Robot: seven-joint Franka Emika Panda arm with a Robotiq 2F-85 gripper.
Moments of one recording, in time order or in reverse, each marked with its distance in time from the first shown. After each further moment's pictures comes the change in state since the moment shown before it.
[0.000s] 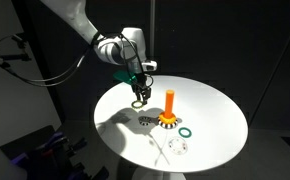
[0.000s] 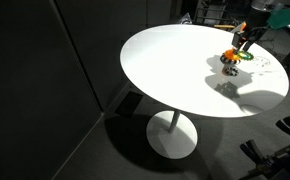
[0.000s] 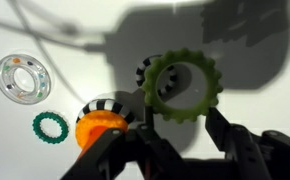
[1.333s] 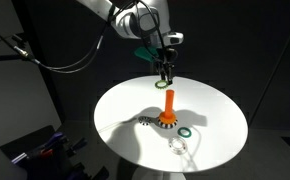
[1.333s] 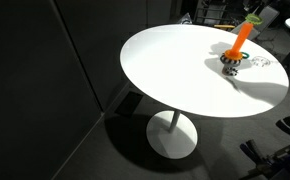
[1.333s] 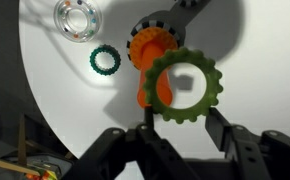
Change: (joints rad) arm -0.080 -0.002 -0.045 0.278 0.054 -0.126 0.041
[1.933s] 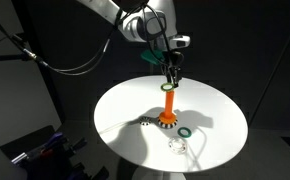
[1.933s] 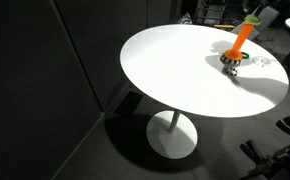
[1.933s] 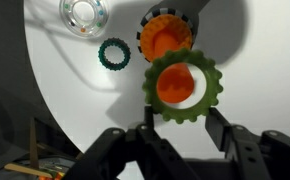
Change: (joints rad) arm -0.011 0.070 -0.021 0.071 0.000 0.000 0.029
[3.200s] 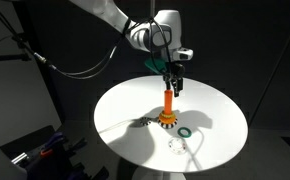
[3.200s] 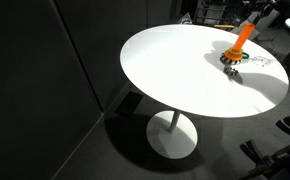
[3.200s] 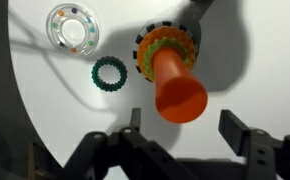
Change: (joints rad) arm -0.012 0.111 -0.003 0.073 0.063 -0.047 0.009
